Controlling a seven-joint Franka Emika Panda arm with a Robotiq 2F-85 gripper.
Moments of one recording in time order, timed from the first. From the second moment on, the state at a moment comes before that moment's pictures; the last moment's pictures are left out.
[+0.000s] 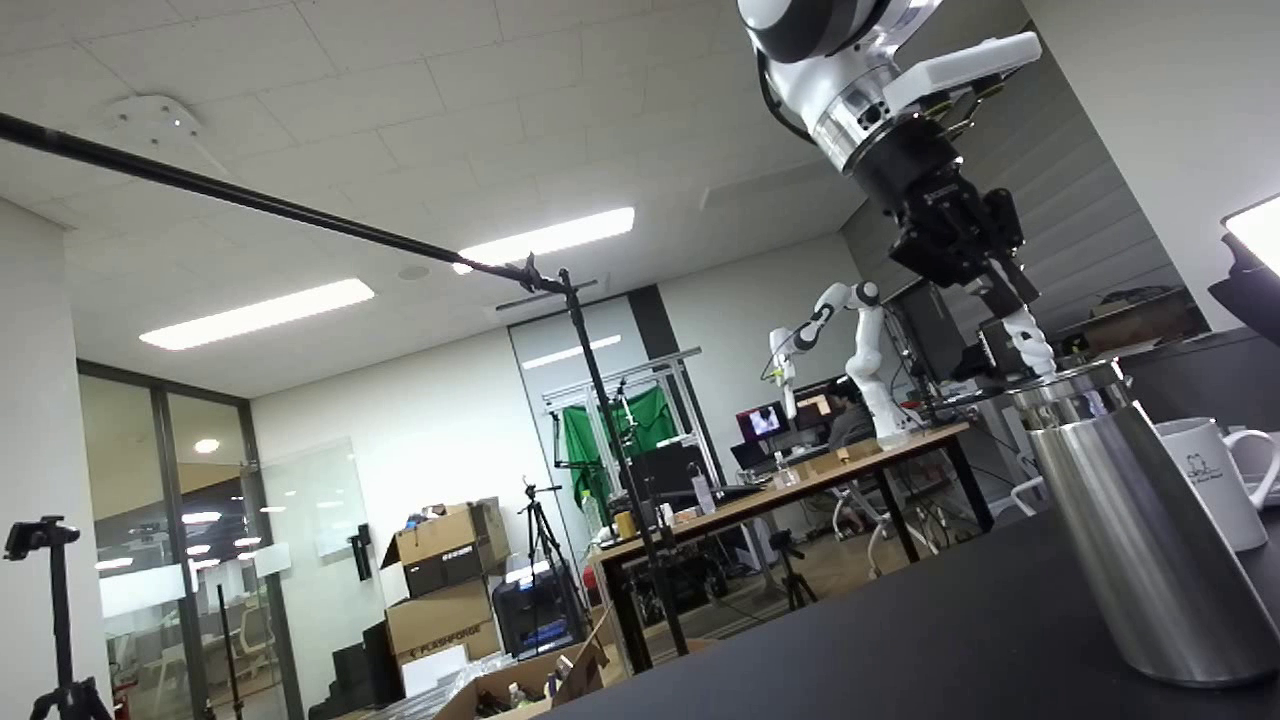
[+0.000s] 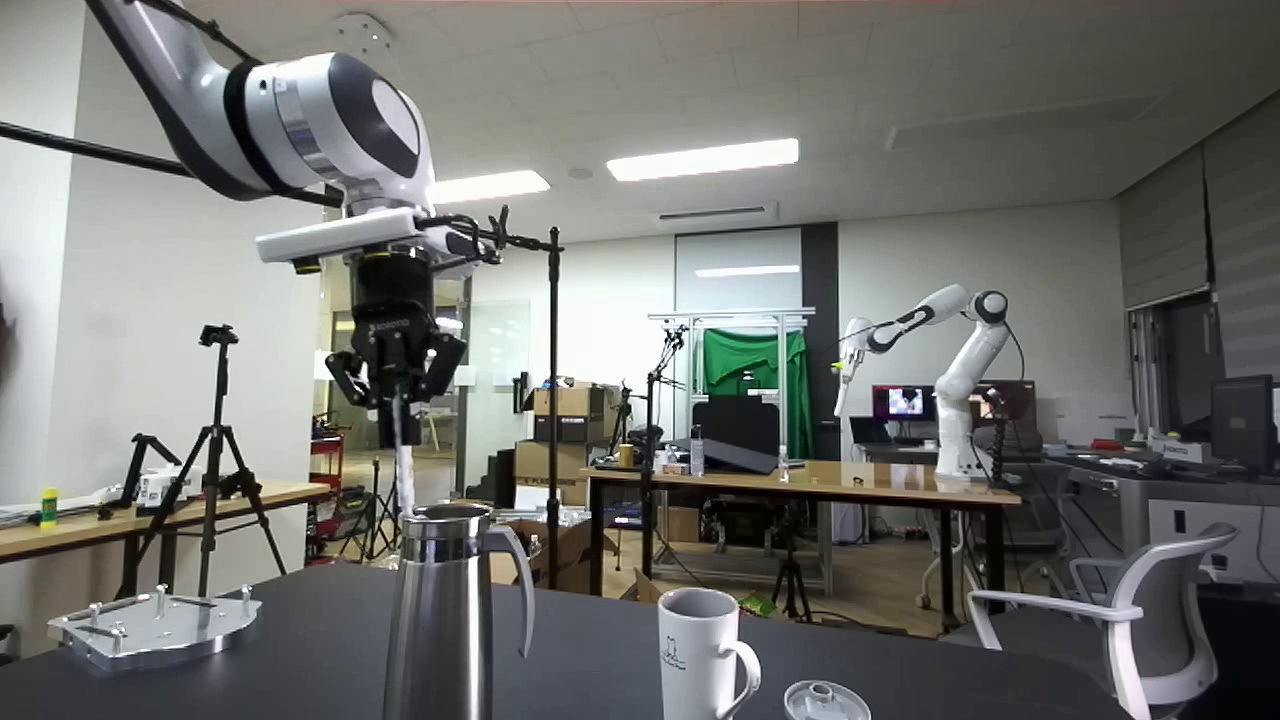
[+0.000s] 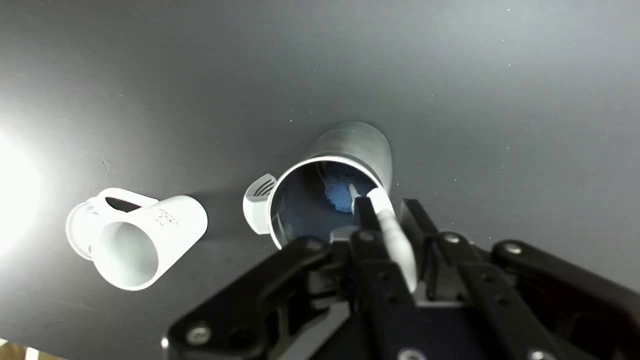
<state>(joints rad) 0.09 -0.16 0.17 -2.36 -0.16 2.11 0.04</state>
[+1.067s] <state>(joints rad) 0.09 -0.35 0.11 -2.34 -0.05 2.08 0.03</state>
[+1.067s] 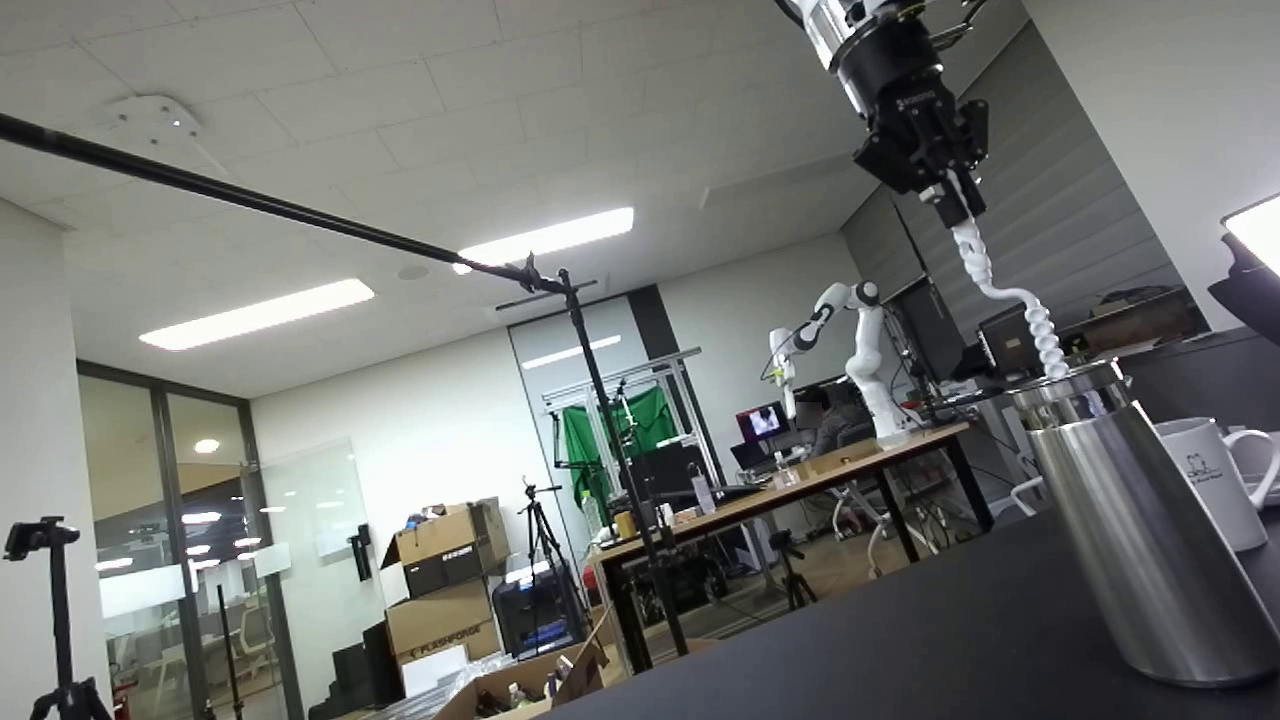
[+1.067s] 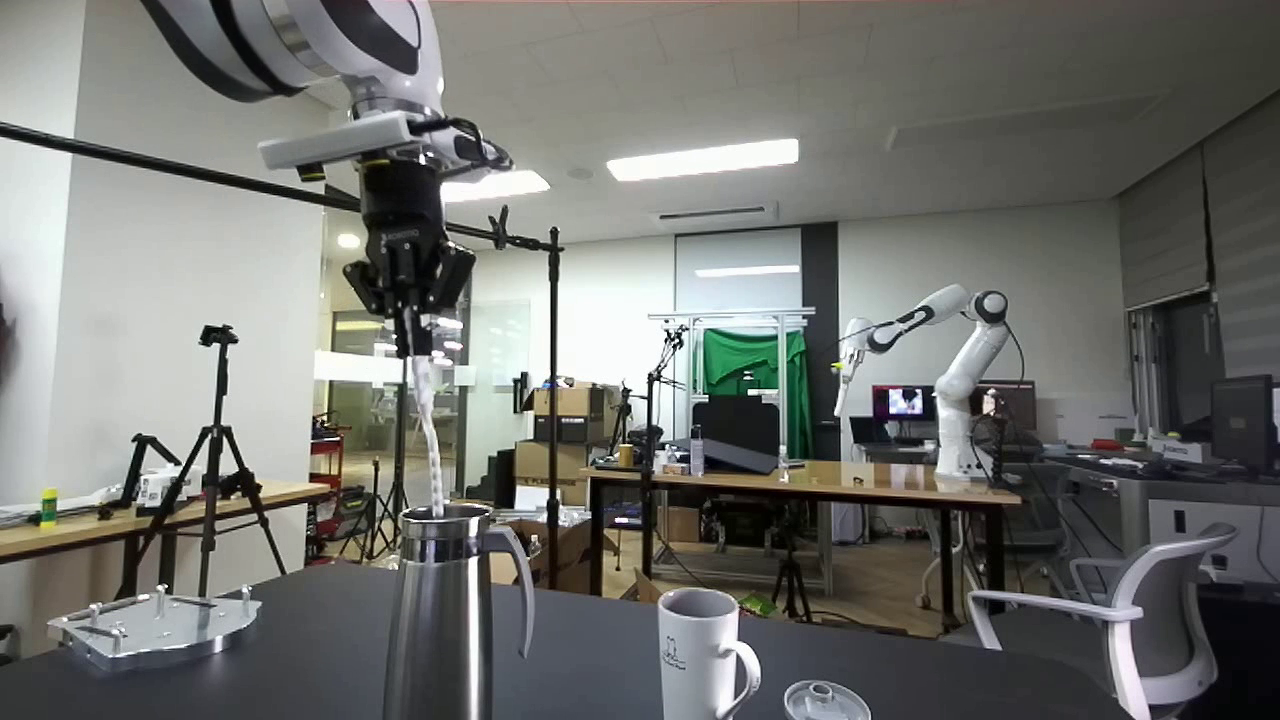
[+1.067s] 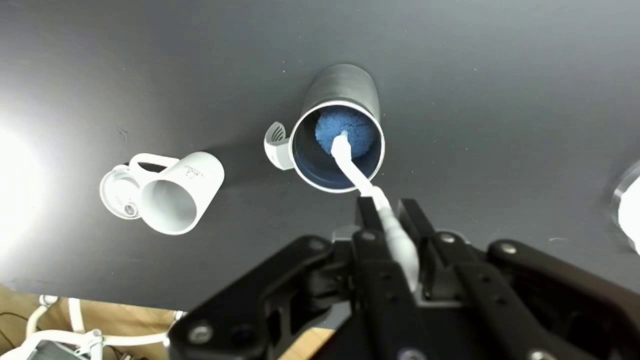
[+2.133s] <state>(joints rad) 0.08 -0.20 0.07 -2.39 0.00 2.24 0.01</state>
